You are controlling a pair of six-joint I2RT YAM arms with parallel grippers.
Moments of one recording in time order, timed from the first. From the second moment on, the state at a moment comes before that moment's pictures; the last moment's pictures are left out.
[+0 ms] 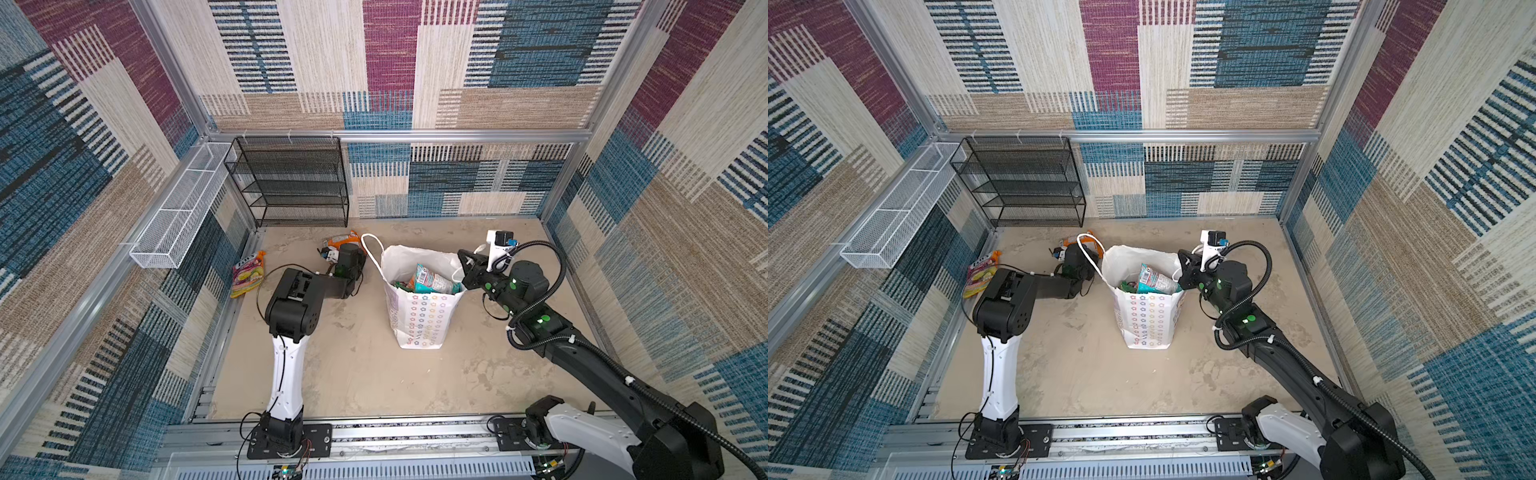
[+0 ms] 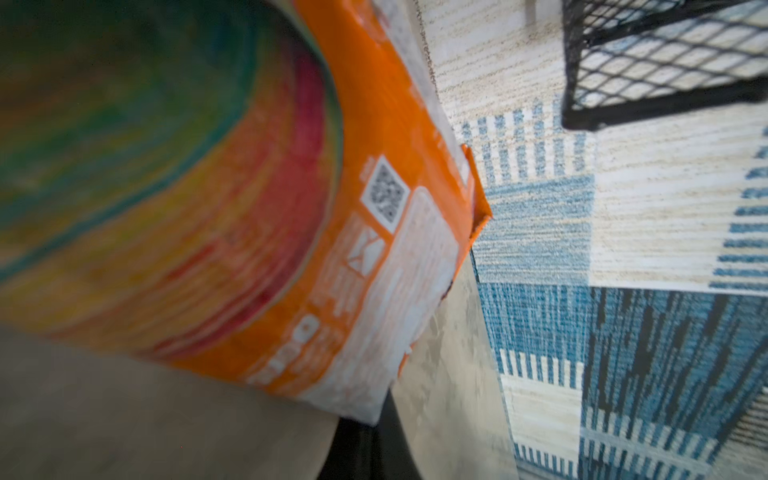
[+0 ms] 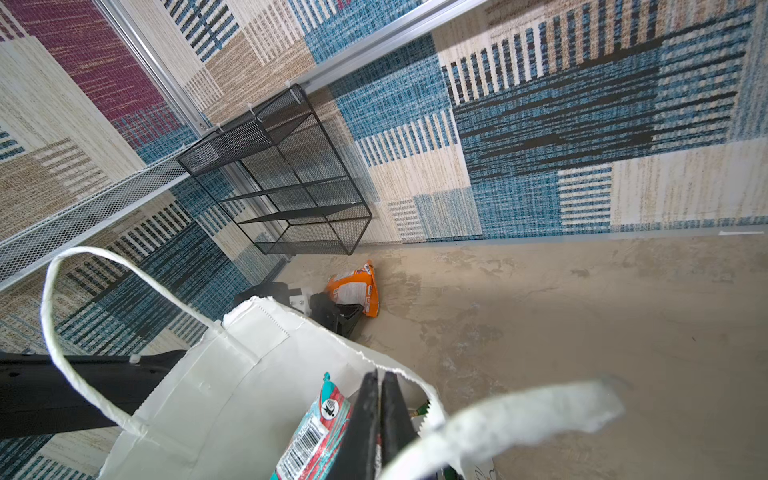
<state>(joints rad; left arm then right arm) -0.30 2.18 1.20 0.51 -0.12 -1.32 0.44 1.05 0.75 0.22 -0.08 0.41</state>
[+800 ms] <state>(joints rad) -0.30 1.18 0.94 -0.14 0.07 -0.84 0.44 1.04 0.73 0.26 -0.17 0.41</state>
